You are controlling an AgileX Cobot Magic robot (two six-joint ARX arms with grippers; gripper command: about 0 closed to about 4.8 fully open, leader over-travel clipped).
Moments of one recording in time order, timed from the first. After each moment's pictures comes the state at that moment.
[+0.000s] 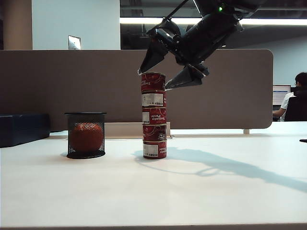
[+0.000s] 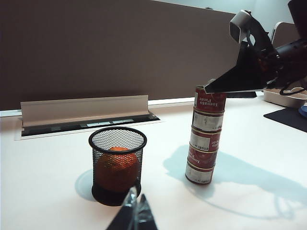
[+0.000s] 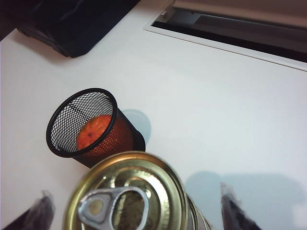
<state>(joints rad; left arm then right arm) 0.00 0.01 0.02 0.12 0.46 -0.09 0.46 1.80 1.39 -0.09 -0.40 0.16</state>
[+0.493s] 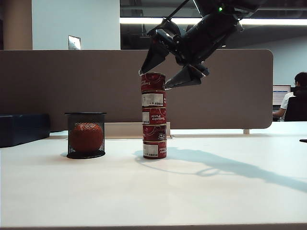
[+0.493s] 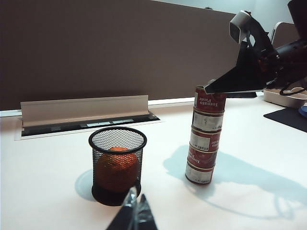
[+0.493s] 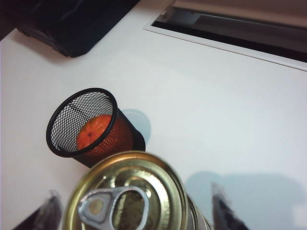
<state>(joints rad) 0.00 0.01 0.02 0.12 0.46 -0.09 0.46 1.80 1.39 -0.09 -0.40 0.16</state>
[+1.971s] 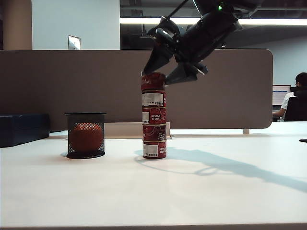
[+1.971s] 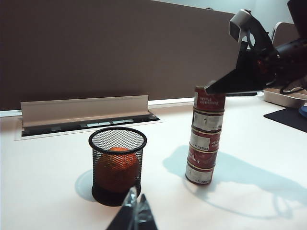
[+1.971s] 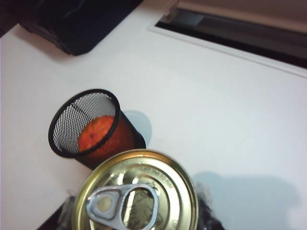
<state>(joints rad) 0.00 0.01 0.02 0.12 0.46 -0.09 0.46 1.80 1.42 -0.11 -0.42 0.13</state>
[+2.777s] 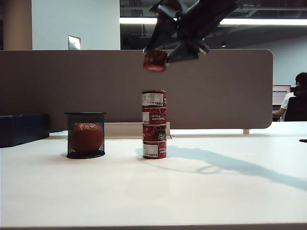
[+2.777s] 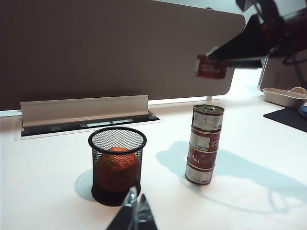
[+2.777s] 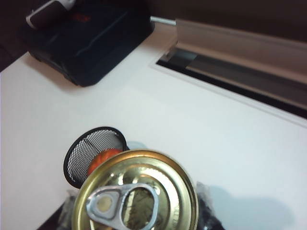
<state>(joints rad) 0.00 0.01 0.02 0.12 0.46 -0.09 0.44 1.77 1.52 -0.17 -0.42 0.12</state>
